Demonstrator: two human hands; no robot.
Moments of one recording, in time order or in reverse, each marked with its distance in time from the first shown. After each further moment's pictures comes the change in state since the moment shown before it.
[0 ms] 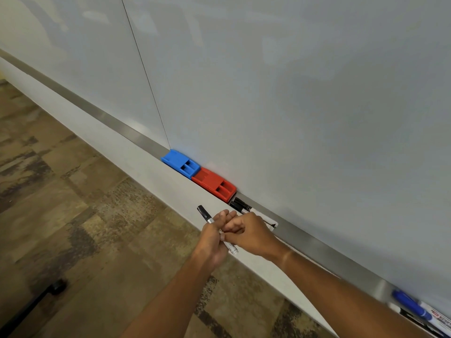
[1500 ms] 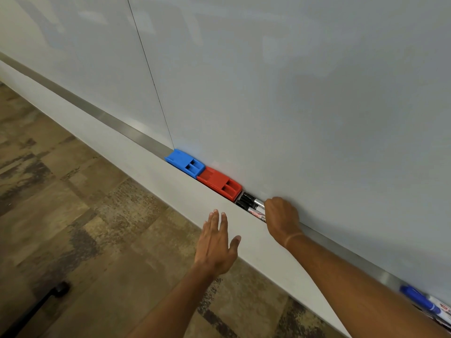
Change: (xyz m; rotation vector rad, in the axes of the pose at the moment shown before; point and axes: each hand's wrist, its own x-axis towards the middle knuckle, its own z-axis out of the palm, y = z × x) left_hand 0.009 -0.004 -0.056 2.073 0.039 0.657; right_hand 0.017 0.012 -0.035 -1.062 0.212 0.224
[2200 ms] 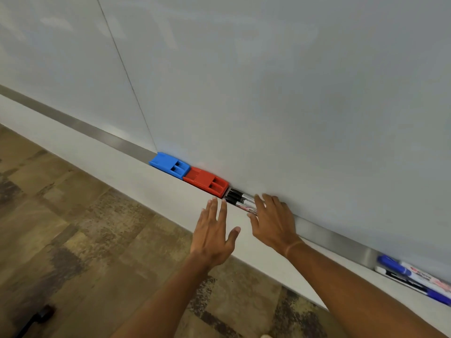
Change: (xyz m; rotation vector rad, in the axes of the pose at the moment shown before) left_hand 0.001 0.008 -0.020 0.052 0.060 0.224; right_hand -0.037 0.004 0.024 0.003 0.262 -0.032
